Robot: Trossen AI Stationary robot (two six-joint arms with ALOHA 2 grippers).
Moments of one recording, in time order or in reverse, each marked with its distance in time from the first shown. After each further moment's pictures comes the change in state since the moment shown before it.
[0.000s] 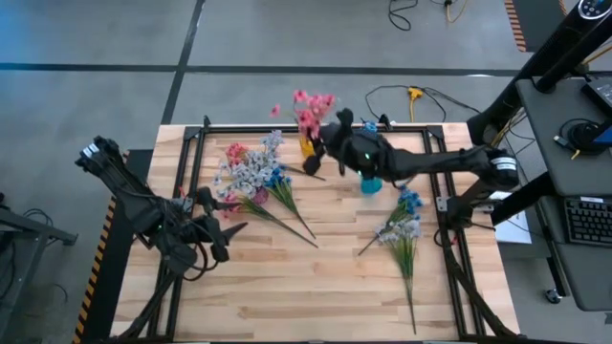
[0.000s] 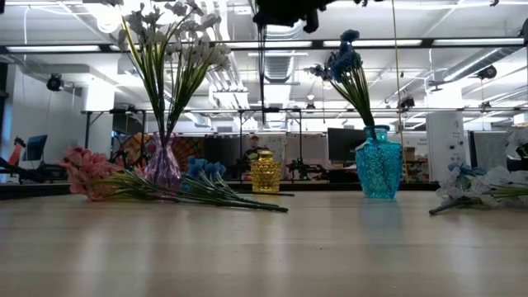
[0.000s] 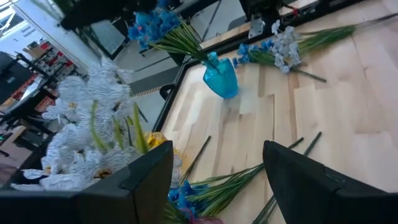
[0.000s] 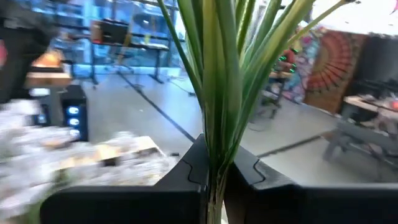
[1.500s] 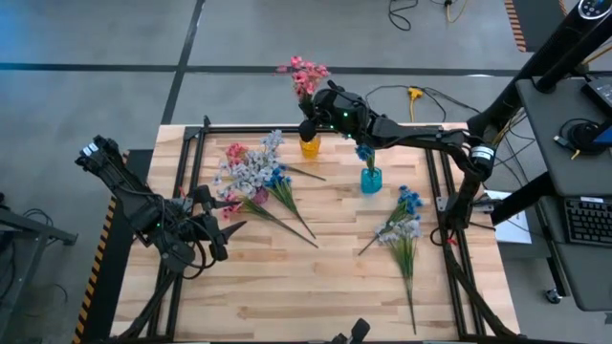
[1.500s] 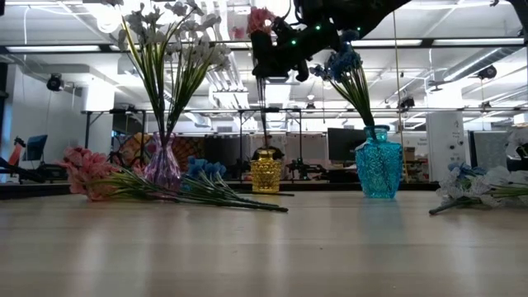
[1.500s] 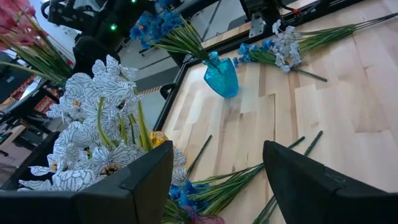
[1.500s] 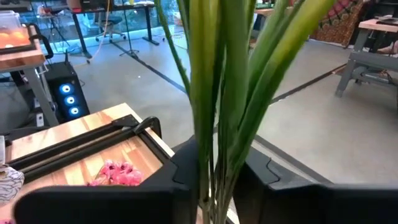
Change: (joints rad) left arm 0.000 -0.014 0.000 -0.014 0.002 0.000; right arm -0.285 0.176 0.125 -0.145 -0.274 0.207
